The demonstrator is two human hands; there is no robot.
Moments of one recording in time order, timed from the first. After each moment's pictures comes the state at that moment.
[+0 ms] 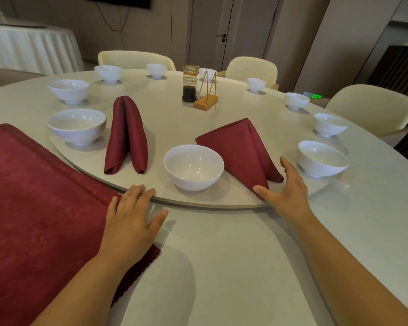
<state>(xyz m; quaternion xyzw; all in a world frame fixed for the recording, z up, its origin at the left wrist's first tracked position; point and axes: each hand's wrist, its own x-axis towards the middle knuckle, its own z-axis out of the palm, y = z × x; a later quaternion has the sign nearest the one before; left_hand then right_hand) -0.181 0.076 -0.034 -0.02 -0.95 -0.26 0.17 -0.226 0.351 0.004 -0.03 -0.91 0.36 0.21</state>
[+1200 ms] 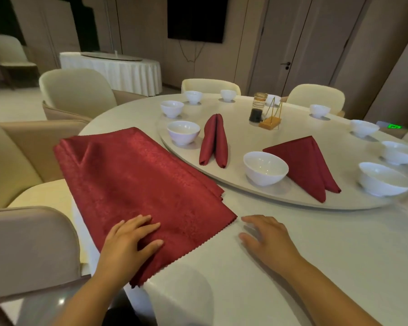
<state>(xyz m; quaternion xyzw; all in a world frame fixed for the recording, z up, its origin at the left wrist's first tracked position) -0.015 -0.049 -0.044 0.05 -0.95 -0.24 0.21 -0.099 0.220 -0.008 0.23 -0.95 0.22 0.04</state>
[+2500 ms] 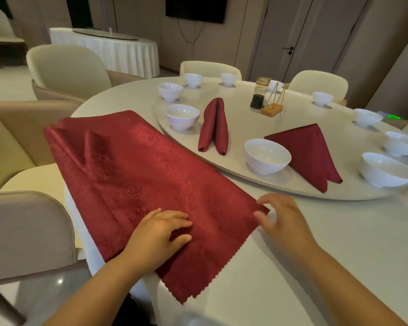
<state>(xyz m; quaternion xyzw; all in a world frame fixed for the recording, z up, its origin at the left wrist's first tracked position) -0.037 -0.011 -0.038 -0.11 -0.95 -0.23 0.18 -0.102 0.230 0.003 0.21 -0.92 0.30 0.14</state>
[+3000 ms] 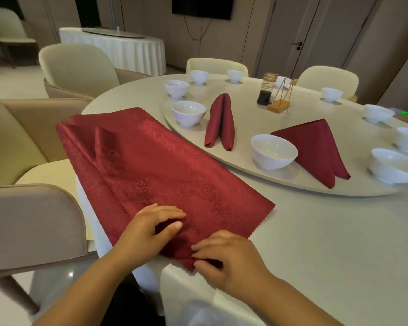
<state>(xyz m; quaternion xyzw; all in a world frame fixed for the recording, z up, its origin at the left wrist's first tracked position) -0.016 -0.030 -0.040 -0.10 -0.89 -0.40 0.21 -0.035 0.167 -0.022 0.47 -0.85 0.25 0.05</state>
